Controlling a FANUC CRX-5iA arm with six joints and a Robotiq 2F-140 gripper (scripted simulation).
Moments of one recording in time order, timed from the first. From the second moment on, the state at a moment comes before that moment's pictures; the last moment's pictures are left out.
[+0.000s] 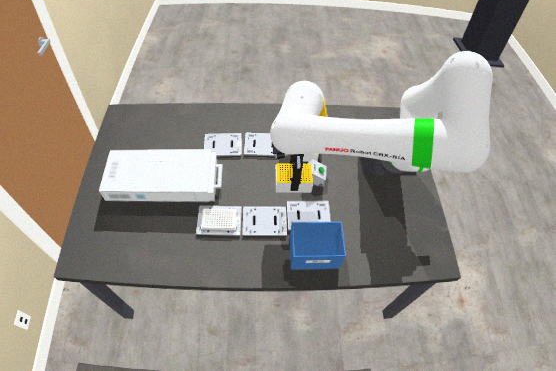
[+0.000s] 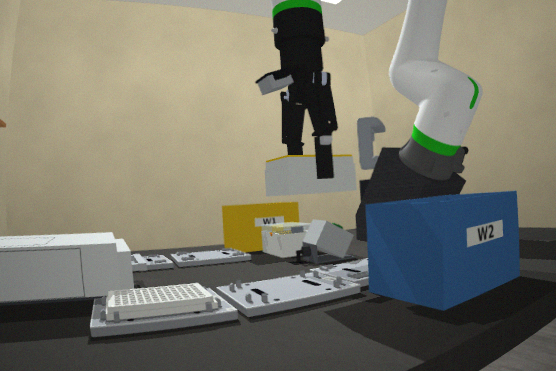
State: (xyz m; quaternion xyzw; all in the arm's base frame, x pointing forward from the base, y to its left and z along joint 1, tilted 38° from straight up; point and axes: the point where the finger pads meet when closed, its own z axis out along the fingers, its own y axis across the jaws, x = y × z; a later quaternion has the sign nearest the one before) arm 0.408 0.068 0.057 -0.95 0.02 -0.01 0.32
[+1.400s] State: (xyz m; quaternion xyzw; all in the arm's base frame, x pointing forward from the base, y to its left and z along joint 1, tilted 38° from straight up) arm 0.378 0.141 0.112 -0.95 0.02 -0.01 0.32
